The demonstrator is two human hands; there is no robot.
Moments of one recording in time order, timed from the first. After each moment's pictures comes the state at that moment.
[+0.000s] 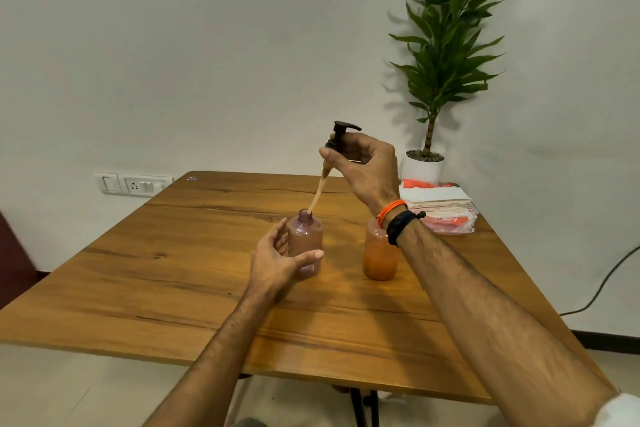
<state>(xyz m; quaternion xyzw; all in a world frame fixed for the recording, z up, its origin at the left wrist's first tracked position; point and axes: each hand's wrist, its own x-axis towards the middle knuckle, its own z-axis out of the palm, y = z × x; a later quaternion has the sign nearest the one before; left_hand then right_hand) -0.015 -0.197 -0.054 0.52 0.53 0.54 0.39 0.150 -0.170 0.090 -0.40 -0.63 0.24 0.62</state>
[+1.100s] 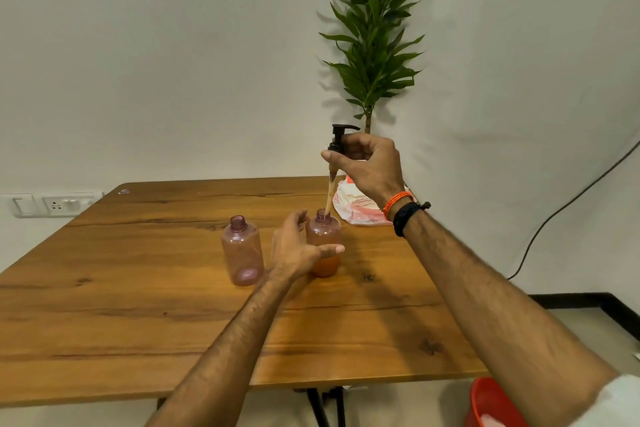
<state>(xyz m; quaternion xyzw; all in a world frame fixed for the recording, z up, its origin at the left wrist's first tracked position) 0.109 -0.181 -0.018 0.64 0.56 0.43 0.31 0.255 -0.171 0.092 -0.48 -0.62 0.17 0.60</state>
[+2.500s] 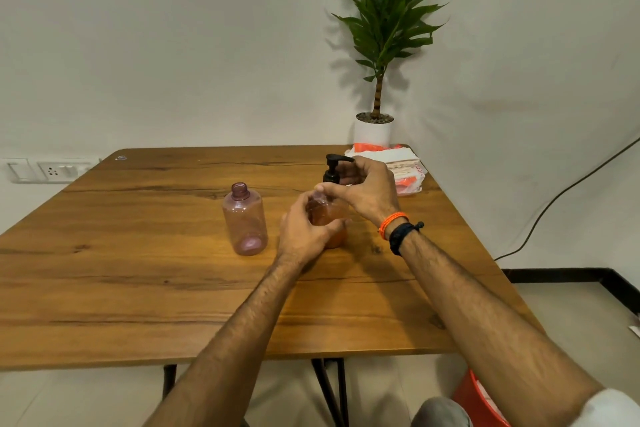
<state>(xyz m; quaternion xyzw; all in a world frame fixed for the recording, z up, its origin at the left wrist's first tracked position) 0.112 -0.173 -0.058 0.63 0.55 0.45 0.31 0.245 -0.168 0.010 -0.56 -0.61 0.23 0.51</state>
